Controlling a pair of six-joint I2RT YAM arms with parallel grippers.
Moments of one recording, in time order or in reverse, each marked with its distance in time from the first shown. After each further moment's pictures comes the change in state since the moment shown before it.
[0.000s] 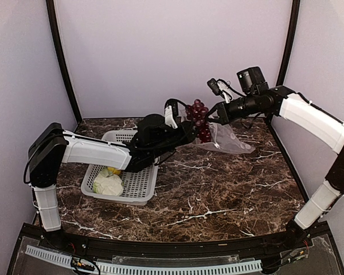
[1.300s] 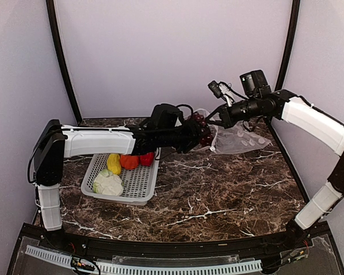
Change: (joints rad) left arm 0.031 0.060 0.272 -0.599 0.161 -0.459; right arm -0.019 -0.043 -0.068 0.045 -0.055 -0.103
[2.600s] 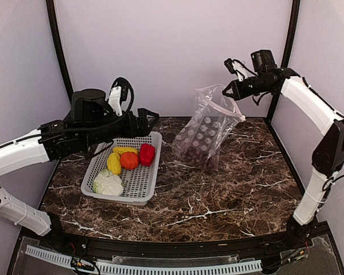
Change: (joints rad) left arm -0.015 -0.718 -0.339 -0.235 -0.306 0.697; right arm -0.179 0.188 0.389 -0.148 0.113 -0.062
